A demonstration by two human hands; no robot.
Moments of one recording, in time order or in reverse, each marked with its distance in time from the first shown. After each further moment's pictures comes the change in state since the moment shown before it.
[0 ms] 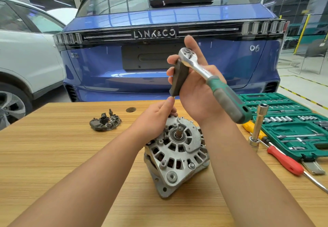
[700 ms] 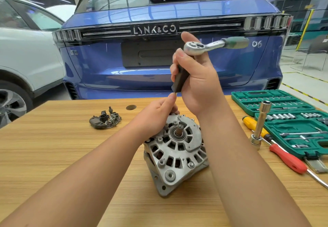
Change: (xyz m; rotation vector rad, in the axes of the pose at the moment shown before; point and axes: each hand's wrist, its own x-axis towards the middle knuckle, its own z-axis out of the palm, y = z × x) left_hand 0.002 0.004 -0.002 0.112 -0.028 -0.020; right_hand 0.010 0.008 0.010 -0.155 0.220 -0.067
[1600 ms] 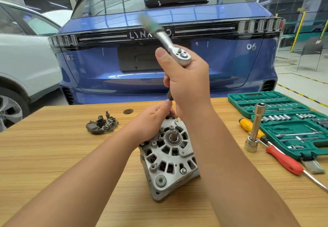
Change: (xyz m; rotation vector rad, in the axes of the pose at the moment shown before) left_hand 0.000 -0.006 -0.006 0.025 -0.083 0.042; right_hand -0.003 0.001 0.015 -0.349 0.132 -0.096
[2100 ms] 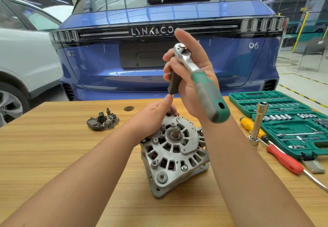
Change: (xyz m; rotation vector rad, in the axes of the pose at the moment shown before) left_hand -0.001 0.003 0.002 -0.045 0.041 -0.037; right_hand 0.002 0.008 -0.021 0.205 -0.340 -0.120
